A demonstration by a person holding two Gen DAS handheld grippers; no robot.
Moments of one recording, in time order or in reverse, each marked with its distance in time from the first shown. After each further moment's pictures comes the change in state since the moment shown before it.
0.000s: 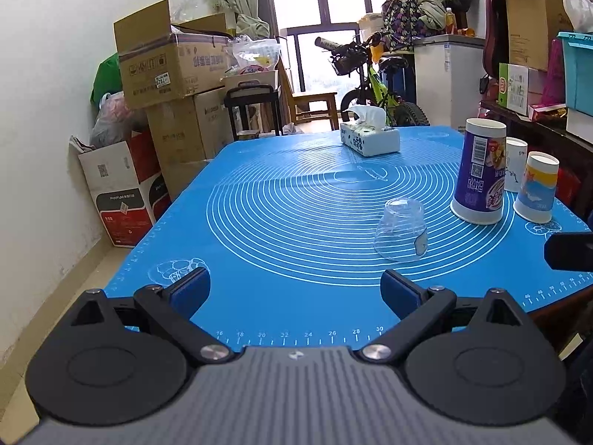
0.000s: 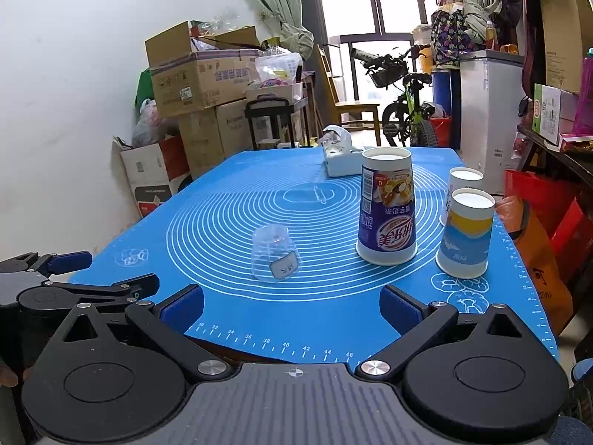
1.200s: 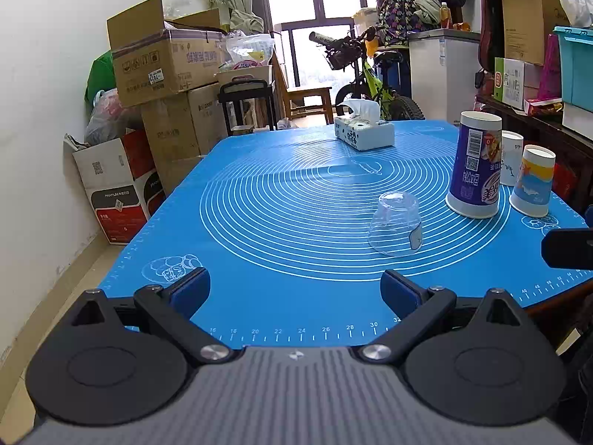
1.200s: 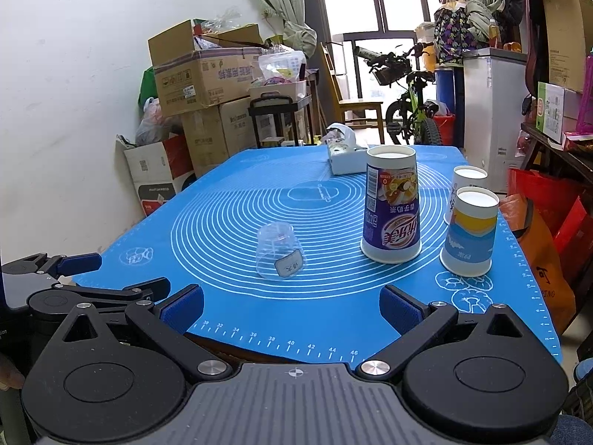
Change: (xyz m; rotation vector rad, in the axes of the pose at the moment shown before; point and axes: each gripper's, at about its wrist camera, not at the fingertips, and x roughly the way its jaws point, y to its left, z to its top) left arm 0.003 -0.002 -0.001 0.011 0.013 -0.013; right arm -0.002 0.003 -0.001 -0.001 0.006 0.007
